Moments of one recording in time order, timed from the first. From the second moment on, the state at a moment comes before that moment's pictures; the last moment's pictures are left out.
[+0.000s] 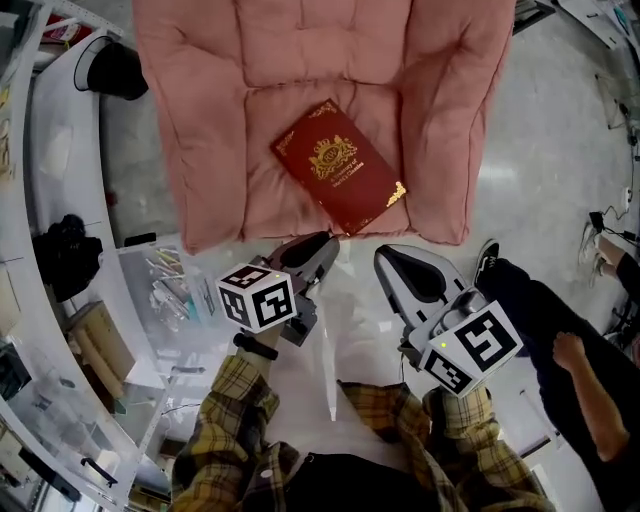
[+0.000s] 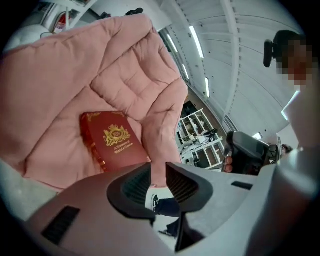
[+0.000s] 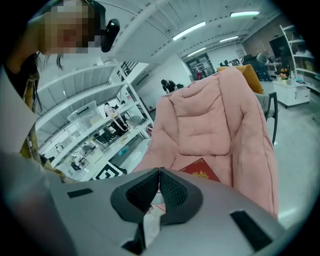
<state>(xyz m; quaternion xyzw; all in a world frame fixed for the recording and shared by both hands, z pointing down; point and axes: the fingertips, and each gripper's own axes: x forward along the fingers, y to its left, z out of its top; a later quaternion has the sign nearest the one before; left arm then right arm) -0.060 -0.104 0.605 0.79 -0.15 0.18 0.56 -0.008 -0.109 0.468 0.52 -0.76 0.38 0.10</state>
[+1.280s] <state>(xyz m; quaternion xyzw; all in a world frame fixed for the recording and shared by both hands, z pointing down) -0.017 -0.071 0.786 0.68 -0.10 0.18 0.70 0.007 -0.083 0.555 0.50 -0.72 0.46 0.09</state>
